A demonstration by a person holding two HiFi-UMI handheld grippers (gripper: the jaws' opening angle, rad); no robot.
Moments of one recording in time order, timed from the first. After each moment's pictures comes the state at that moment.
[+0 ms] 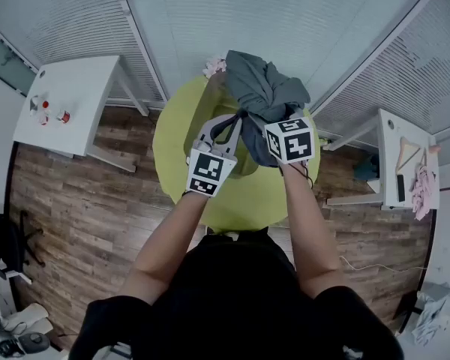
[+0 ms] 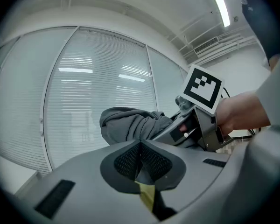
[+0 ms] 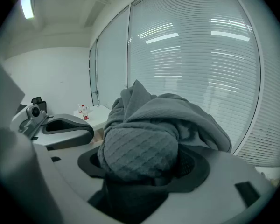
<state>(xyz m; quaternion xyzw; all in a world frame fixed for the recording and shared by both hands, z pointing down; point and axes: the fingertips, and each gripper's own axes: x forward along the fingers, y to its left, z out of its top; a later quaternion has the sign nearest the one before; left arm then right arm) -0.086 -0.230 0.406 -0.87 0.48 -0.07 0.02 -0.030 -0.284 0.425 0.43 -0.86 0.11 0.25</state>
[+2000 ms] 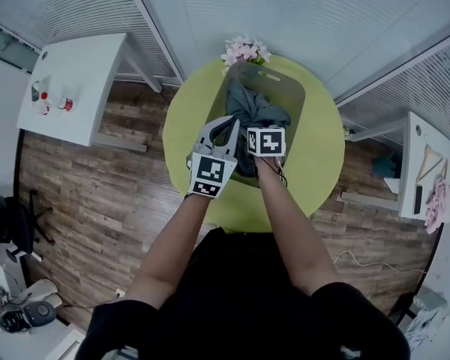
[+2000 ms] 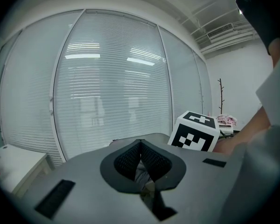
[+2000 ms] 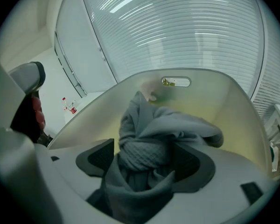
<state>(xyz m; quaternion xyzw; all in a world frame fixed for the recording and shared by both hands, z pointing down) -0.150 -0.282 0.509 -0.84 0.52 -0.14 -0.04 -0.102 -0.316 0.656 0.43 -0.78 0.33 0.31</state>
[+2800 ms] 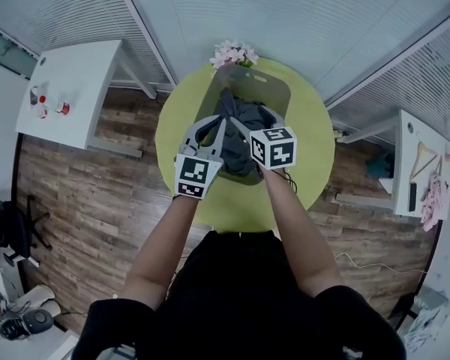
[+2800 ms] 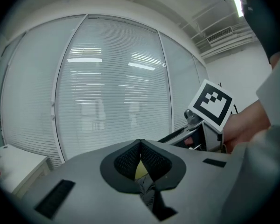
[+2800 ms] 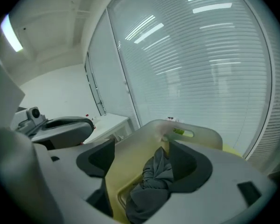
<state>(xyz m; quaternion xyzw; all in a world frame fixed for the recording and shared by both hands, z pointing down) -0.145 -0.269 0.480 -0.84 0.53 -0.12 -0.03 -0.096 -0.316 0.532 0.38 -0.88 0.22 0.18</state>
